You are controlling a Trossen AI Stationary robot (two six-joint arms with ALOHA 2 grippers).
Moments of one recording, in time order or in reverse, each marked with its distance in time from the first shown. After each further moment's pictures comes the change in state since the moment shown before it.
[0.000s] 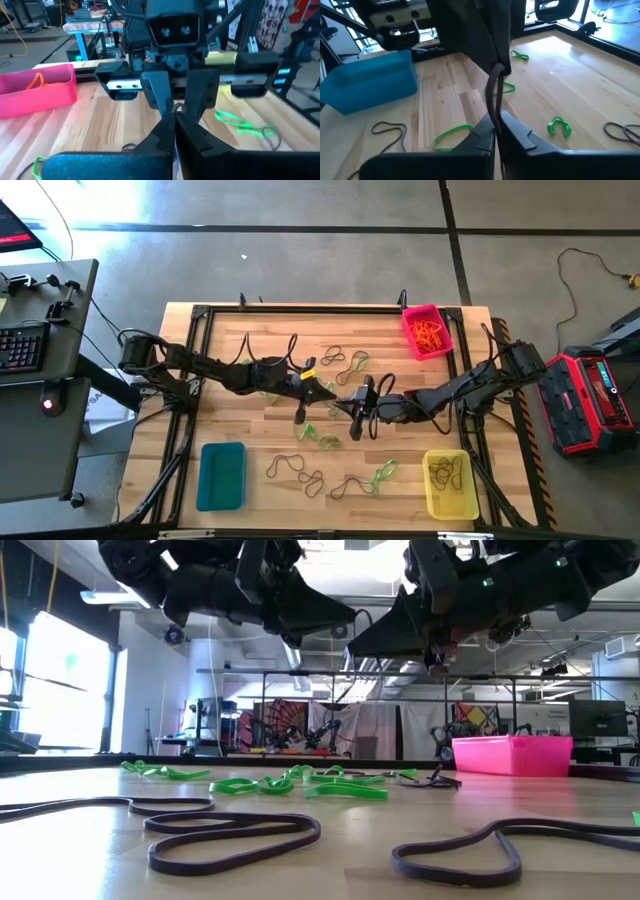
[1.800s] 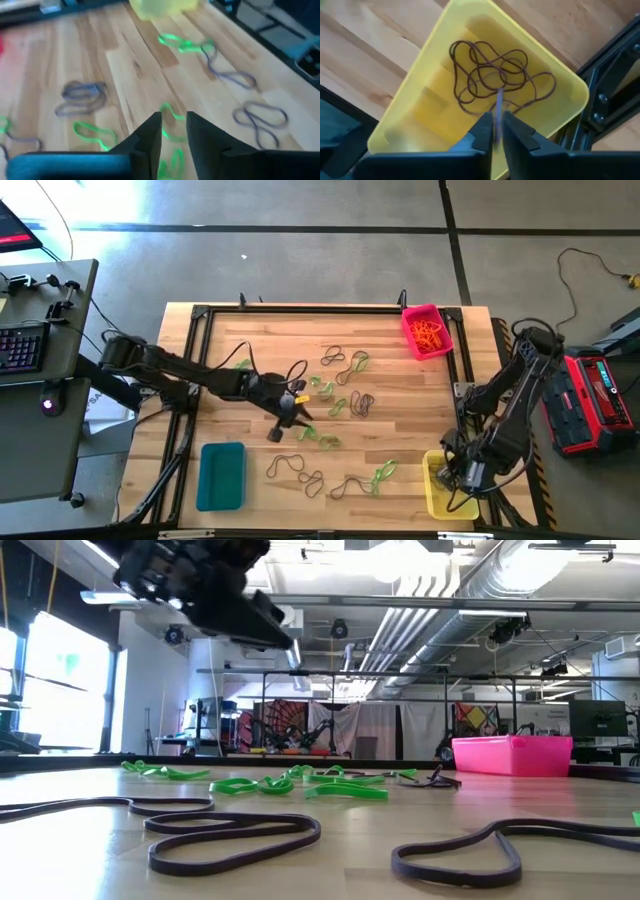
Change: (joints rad) left arm -0.121 -0.154 0.000 -0.531 0.052 0.139; right arm 0.826 -0.307 0.259 -1.677 -0.493 1.698
